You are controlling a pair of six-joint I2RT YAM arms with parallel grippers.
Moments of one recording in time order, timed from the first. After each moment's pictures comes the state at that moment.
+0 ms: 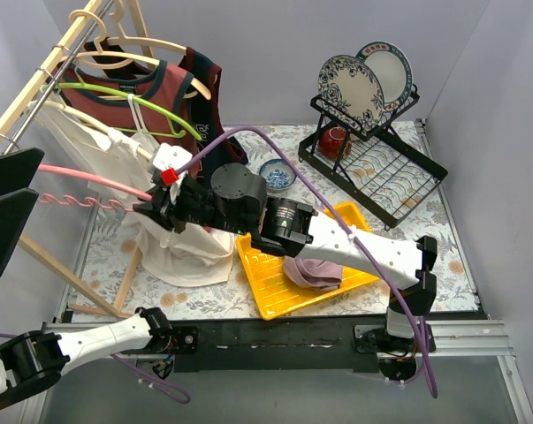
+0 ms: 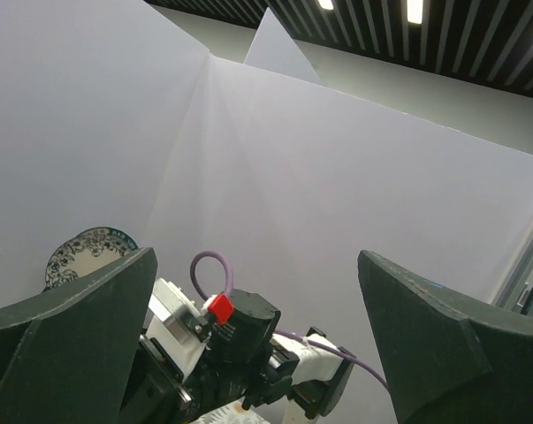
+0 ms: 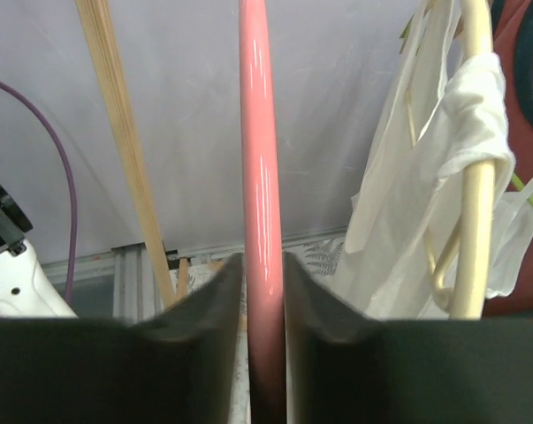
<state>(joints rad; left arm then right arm) -0.95 0.83 2.17 -0.68 -0.10 -0.41 1.37 1.80 2.04 -0.16 0.00 -0.06</state>
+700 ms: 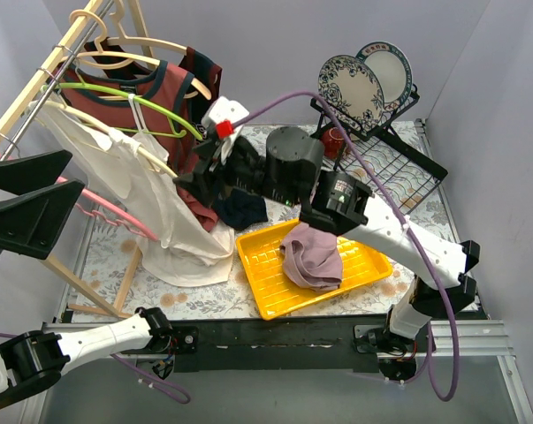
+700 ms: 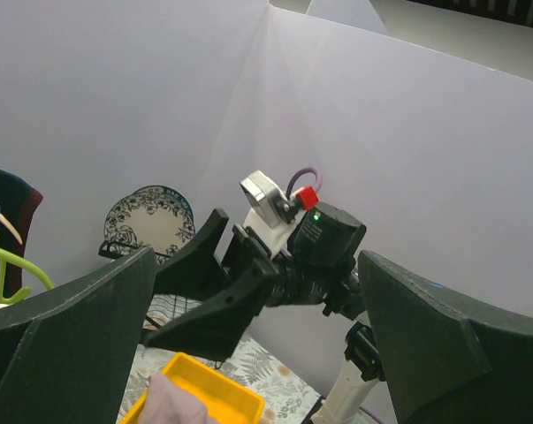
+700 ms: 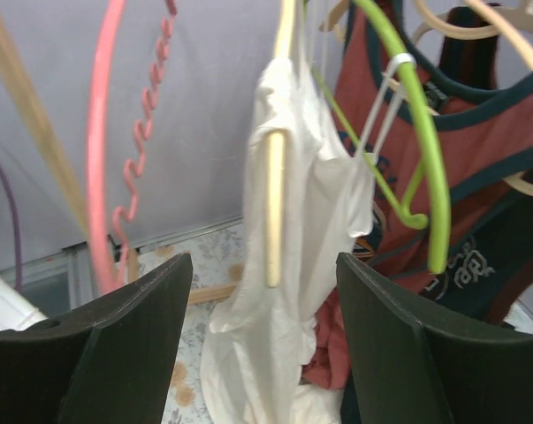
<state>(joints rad) -0.95 0.83 2.12 -0.77 -0.19 -0.35 1.25 1.63 2.04 -0.37 0.03 -0.03</state>
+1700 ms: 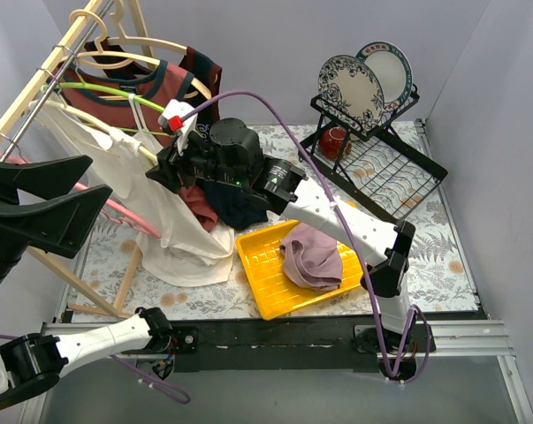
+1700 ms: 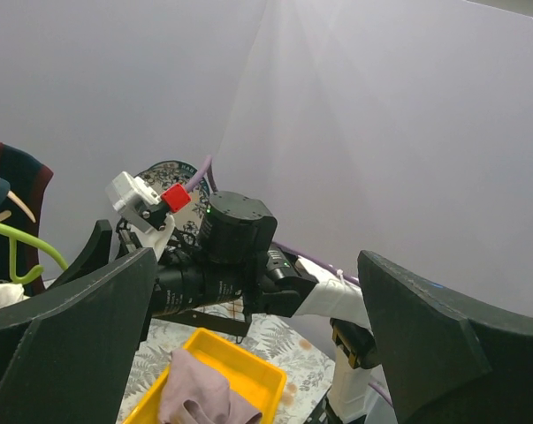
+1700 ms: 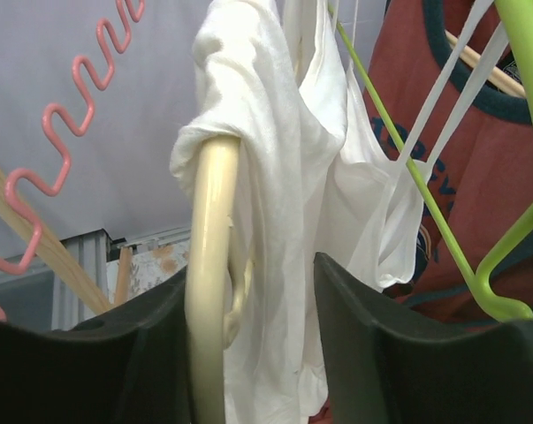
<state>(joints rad) -0.95 0.80 2.01 -0.77 -0.18 -0.31 1.14 1.95 2.22 -0.28 -0.17 0.01</state>
